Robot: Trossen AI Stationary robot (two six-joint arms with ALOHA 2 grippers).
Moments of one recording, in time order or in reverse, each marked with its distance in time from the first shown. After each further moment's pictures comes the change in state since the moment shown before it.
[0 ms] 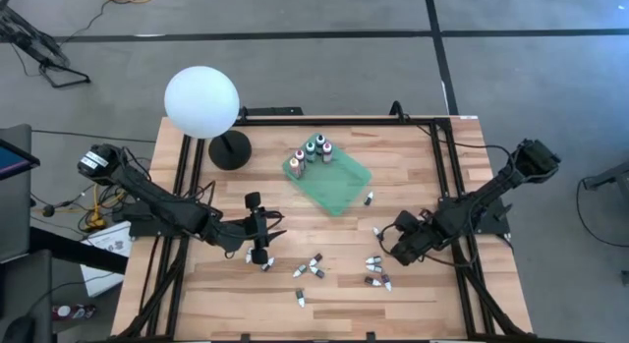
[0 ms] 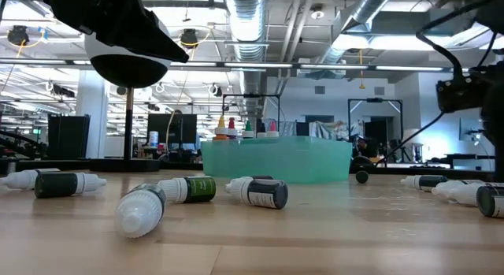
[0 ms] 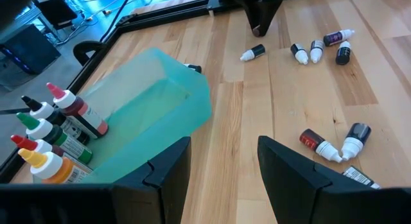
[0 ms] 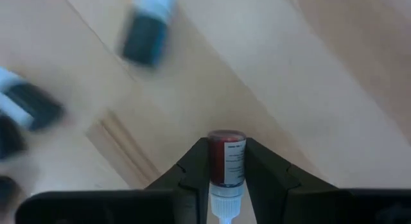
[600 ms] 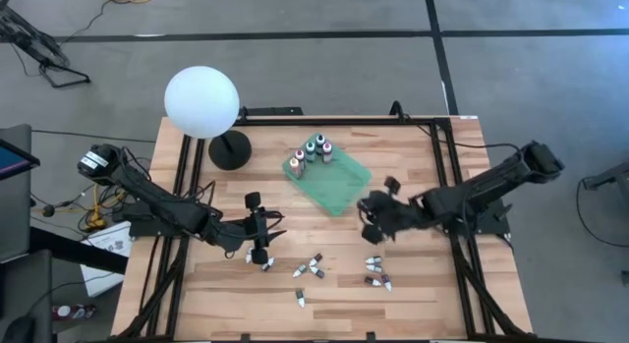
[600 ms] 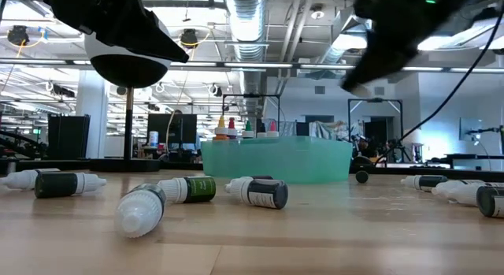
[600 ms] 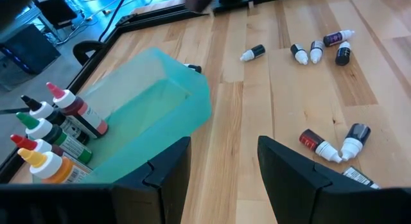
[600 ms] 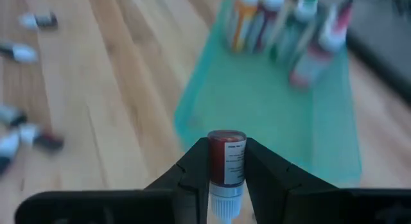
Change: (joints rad) left arm 0.000 0.000 0.000 0.001 0.000 -0.002; right arm -0.237 -0.004 0.275 0.232 0.406 -0.765
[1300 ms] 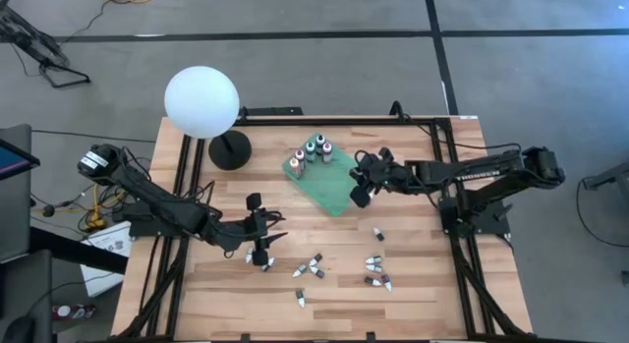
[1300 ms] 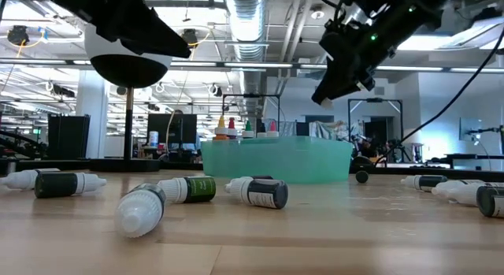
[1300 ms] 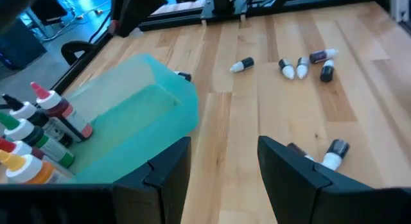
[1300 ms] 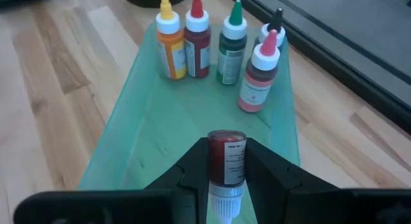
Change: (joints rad) left arm 0.000 0.000 0.000 0.044 0.031 -0.043; right arm -0.391 0.002 -0.036 0.207 -0.221 -0.161
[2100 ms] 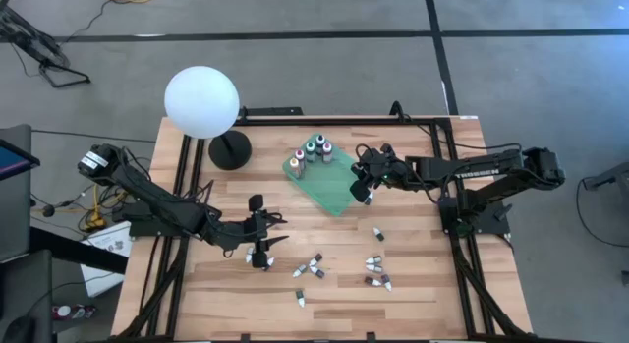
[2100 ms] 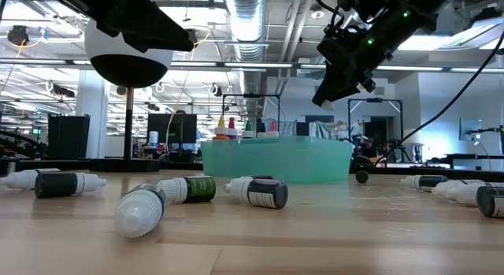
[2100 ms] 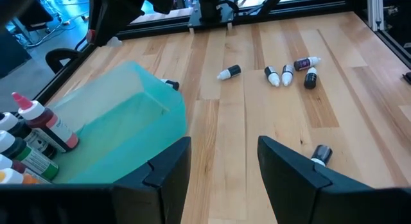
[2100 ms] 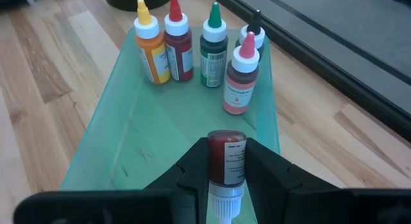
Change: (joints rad) left arm 0.000 0.000 0.000 0.038 0.046 0.021; right arm -0.049 0.000 0.000 0.001 -0.003 0.000
